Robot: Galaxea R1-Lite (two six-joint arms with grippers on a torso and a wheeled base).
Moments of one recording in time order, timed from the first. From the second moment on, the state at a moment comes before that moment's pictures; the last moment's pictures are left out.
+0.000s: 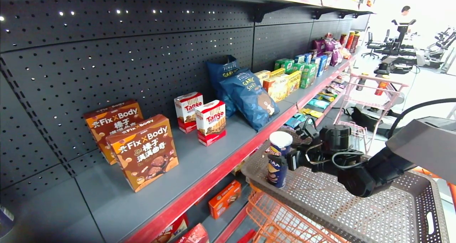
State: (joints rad) left arm 0.00 0.01 0.00 0.00 0.00 0.00; right arm 0.33 2.20 -0.98 -0.92 0.35 -0.10
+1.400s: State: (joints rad) left arm 0.00 0.01 0.00 0.00 0.00 0.00; right arm 0.33 2.41 -1.16 -1.01 0.39 -0.15
